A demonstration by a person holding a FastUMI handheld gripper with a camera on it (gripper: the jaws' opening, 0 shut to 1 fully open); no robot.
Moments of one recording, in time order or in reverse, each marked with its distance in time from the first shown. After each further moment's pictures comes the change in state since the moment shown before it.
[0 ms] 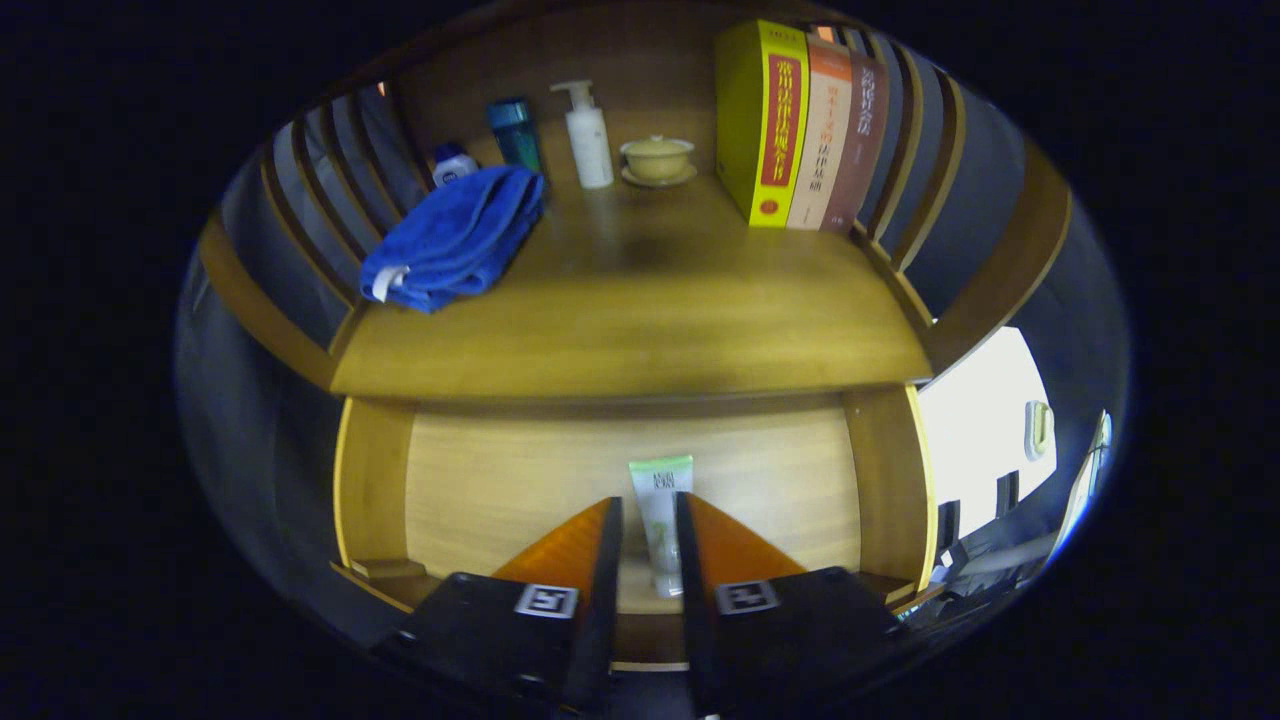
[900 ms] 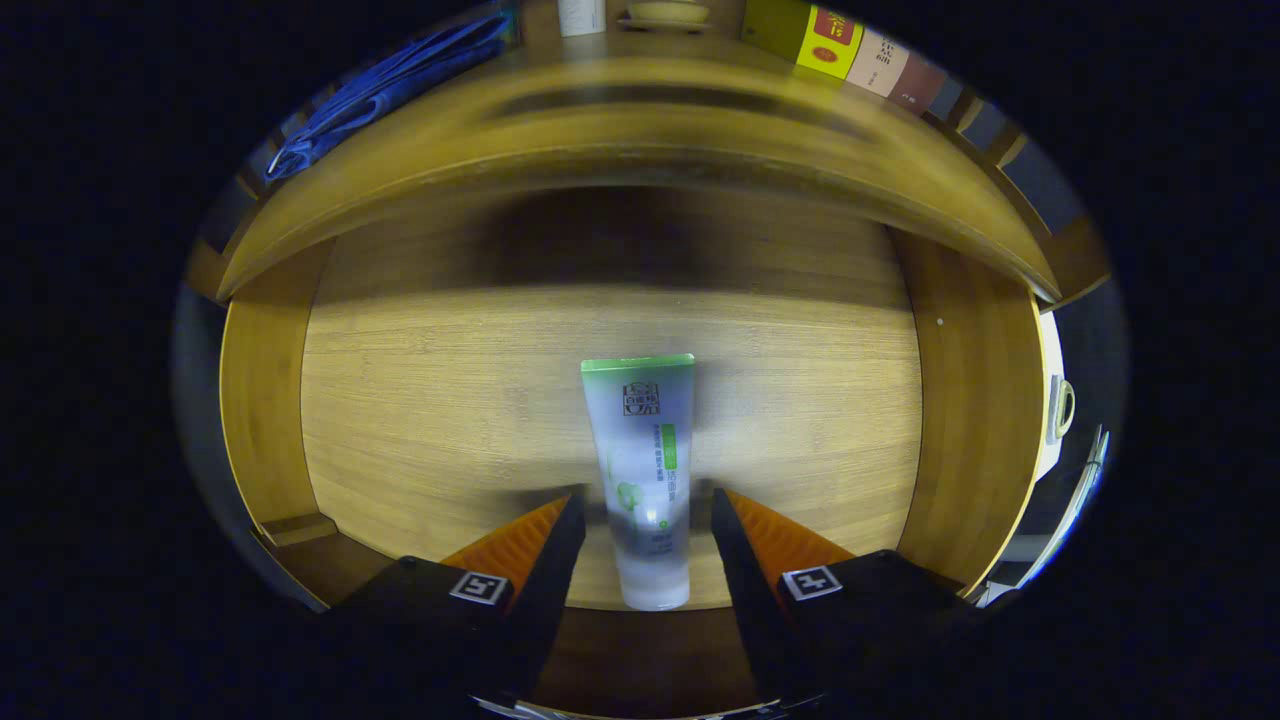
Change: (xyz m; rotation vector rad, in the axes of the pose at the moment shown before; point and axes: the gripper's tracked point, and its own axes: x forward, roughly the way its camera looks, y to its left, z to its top) arm 0.086 -0.015 -0.093 -0.025 0.331 -0.060
